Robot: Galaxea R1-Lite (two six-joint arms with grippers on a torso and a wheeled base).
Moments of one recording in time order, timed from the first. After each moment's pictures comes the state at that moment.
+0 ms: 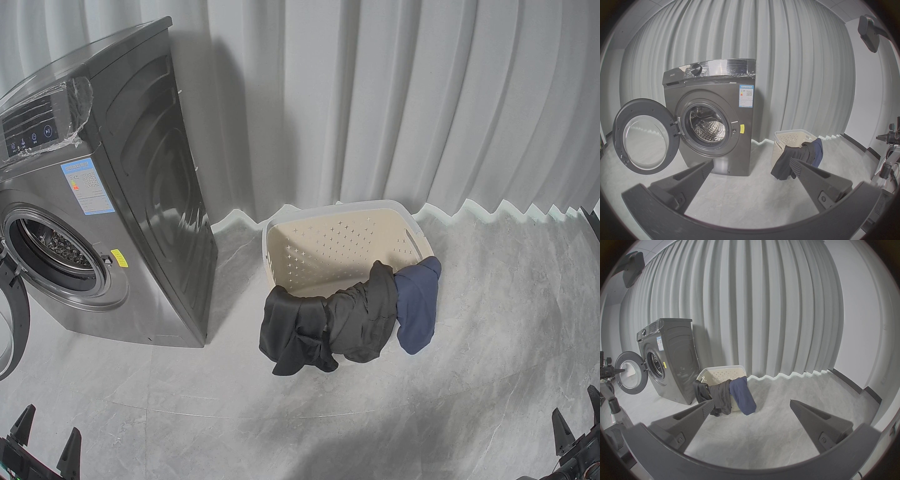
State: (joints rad) left arm -0.01 0.02 -0.02 0.00 0.00 -0.05; right arm 0.01 0.02 -0.02 0.03 0.00 0.00
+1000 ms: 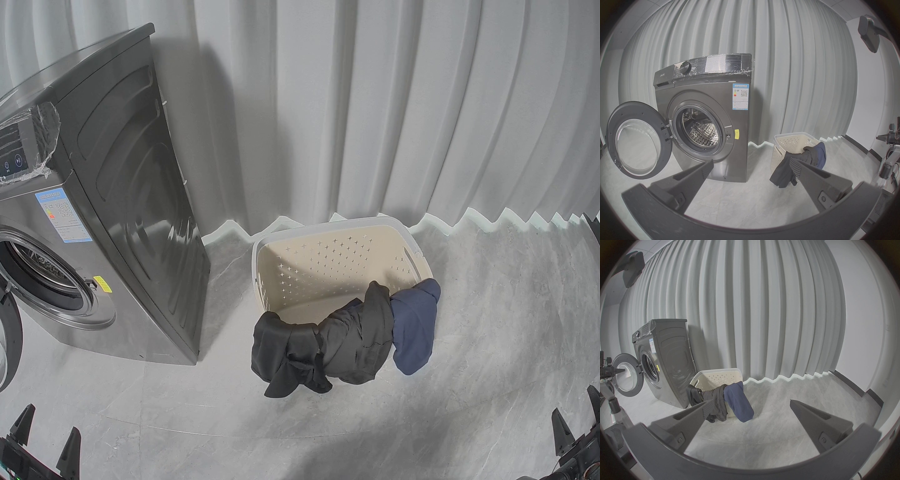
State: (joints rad) left arm -0.01 0.02 -0.02 0.00 0.00 -0.05; right arm 0.01 0.02 -0.02 0.03 0.00 0.00
